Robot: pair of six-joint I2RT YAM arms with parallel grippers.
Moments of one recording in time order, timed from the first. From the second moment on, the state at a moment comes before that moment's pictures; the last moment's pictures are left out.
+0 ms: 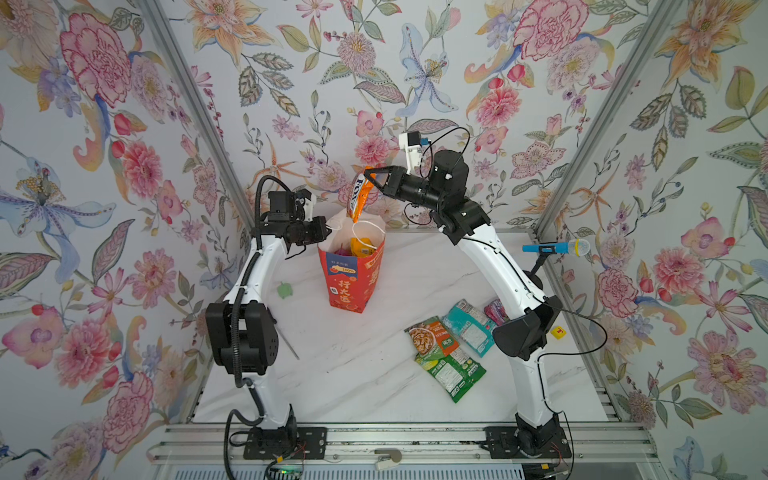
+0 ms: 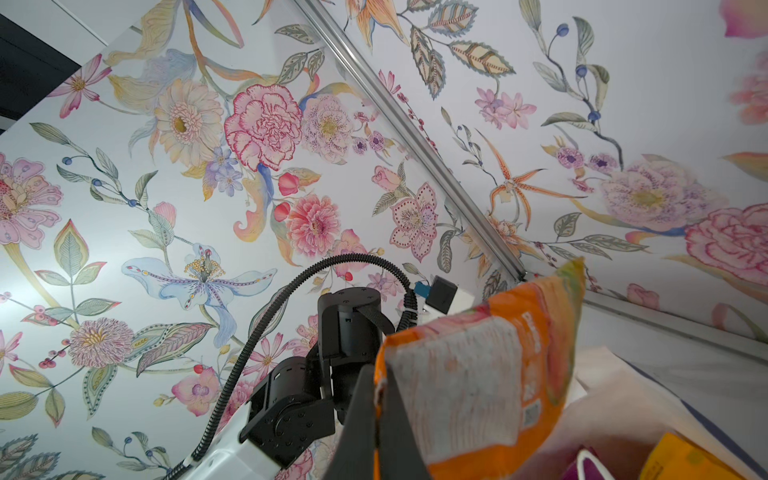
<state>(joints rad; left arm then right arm) -0.02 1.86 1.77 -0.62 0.49 -0.22 0.61 2.18 2.51 -0.26 -0.56 0.78</state>
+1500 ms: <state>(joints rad) -0.03 1.87 1.80 -0.65 0.49 -0.22 0.61 2.29 2.31 -0.31 -0.68 0.82</state>
